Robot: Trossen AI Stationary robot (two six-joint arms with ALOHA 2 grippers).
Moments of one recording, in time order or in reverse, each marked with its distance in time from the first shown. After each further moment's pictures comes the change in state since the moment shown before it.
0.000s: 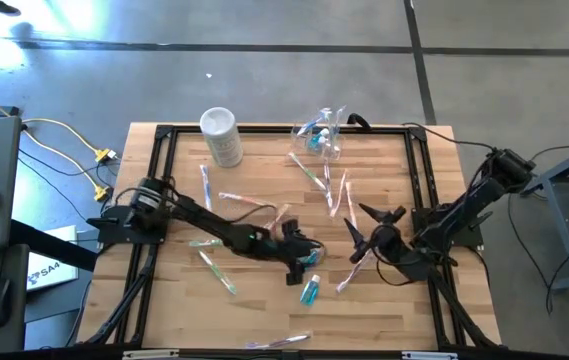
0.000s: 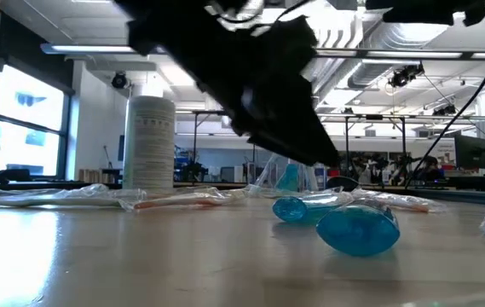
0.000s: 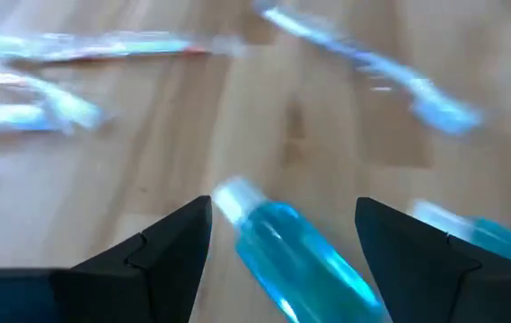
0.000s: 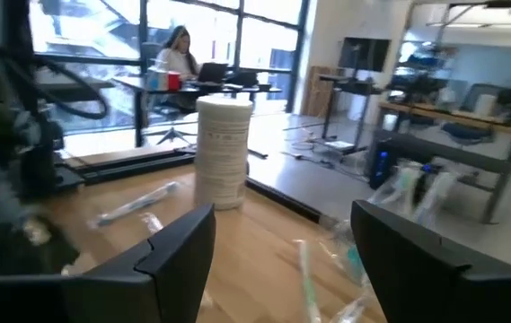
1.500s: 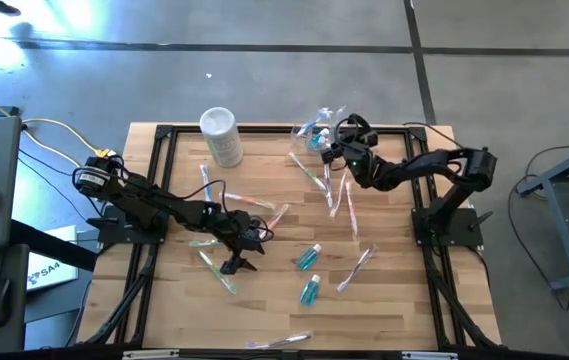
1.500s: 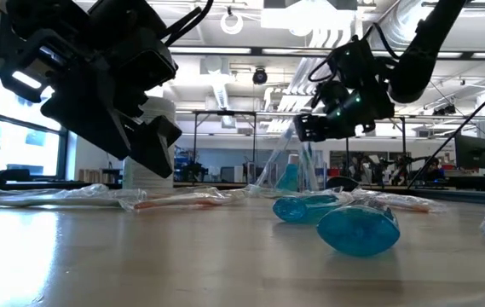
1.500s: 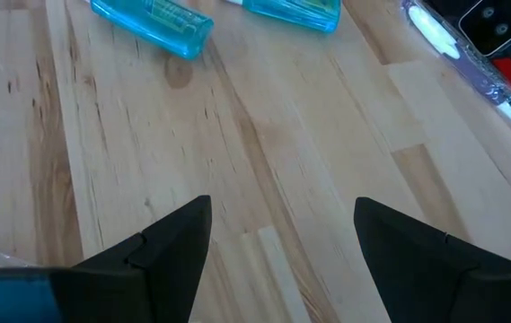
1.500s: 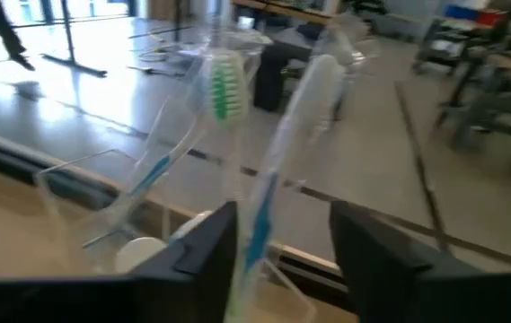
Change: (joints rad) left arm 0.115 -0.472 -0.663 0.170 0.681 0.185; right arm -1.174 0.364 0.000 0.239 -0.706 -0.020
